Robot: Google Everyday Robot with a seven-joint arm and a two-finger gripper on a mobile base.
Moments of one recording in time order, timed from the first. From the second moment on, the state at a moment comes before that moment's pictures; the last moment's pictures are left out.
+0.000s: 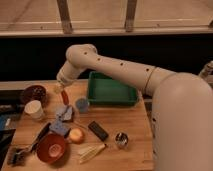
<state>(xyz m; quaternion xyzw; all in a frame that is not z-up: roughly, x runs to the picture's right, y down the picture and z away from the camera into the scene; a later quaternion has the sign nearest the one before) -0.251 0.012 0.699 -0.38 -0.25 0.22 0.86</state>
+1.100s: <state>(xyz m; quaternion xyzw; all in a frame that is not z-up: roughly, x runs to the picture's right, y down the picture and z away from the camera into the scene) -0.272 0.046 0.676 -0.43 -0.24 0.18 0.85</state>
